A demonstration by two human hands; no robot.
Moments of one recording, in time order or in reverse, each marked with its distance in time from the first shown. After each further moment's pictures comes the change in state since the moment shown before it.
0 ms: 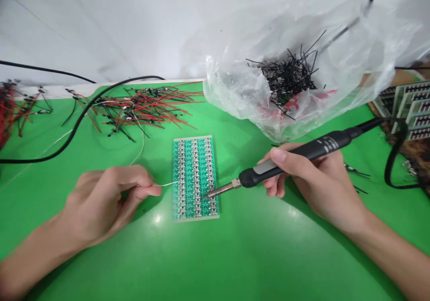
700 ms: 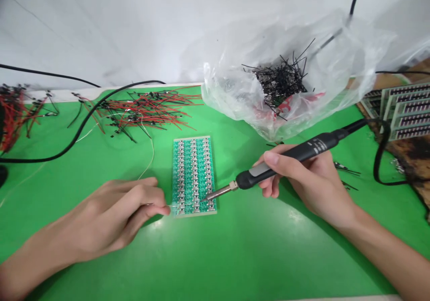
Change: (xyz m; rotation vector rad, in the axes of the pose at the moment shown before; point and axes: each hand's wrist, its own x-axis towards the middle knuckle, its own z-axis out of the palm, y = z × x) left_hand 0.000 0.014 -0.007 -0.207 -0.253 0.093; right_hand -0.003 0.004 -0.005 0.032 -0.060 -0.039
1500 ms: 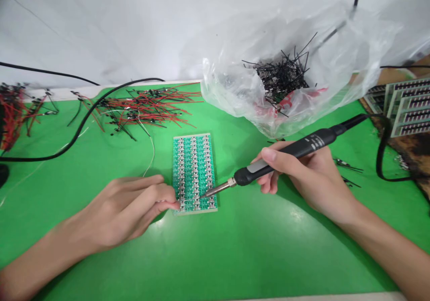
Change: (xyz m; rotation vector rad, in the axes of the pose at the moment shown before) left_hand 0.005 0.000 0.010 0.181 0.012 0.065; right_hand 0.002 0.001 -0.002 -0.058 -0.015 0.007
